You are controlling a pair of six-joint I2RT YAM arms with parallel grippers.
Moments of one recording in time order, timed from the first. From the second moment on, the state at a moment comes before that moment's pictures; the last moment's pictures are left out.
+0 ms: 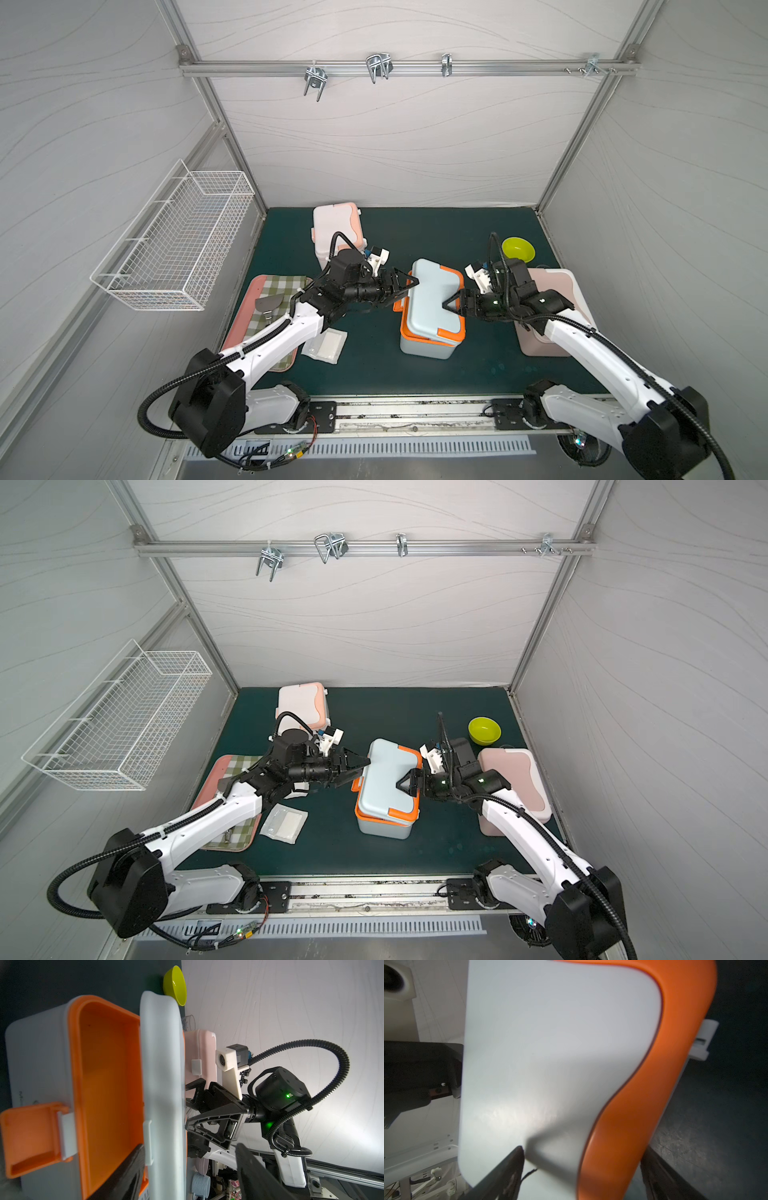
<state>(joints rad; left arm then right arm) -0.56 1.24 0.81 0.04 0.72 -1.13 0.47 1.05 0.81 -0.63 -0.57 0.50</state>
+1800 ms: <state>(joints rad) -0.94 1.72 1.63 -0.52 0.48 -0.77 0.20 0.74 1.16 -1.12 -0.12 0.58</state>
